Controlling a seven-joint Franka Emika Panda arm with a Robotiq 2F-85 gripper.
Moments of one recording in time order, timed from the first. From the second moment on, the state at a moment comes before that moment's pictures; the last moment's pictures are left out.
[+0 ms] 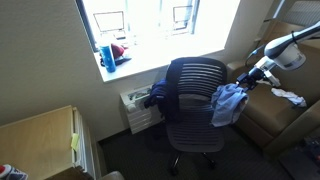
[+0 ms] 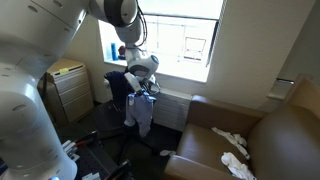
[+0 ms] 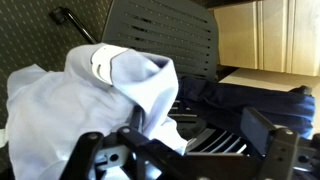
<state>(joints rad) -0.11 0.68 0.44 -1.98 0.69 2.60 -0.41</state>
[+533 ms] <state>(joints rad) -0.13 0.68 0.49 -2.01 0.80 2.71 -0.54</state>
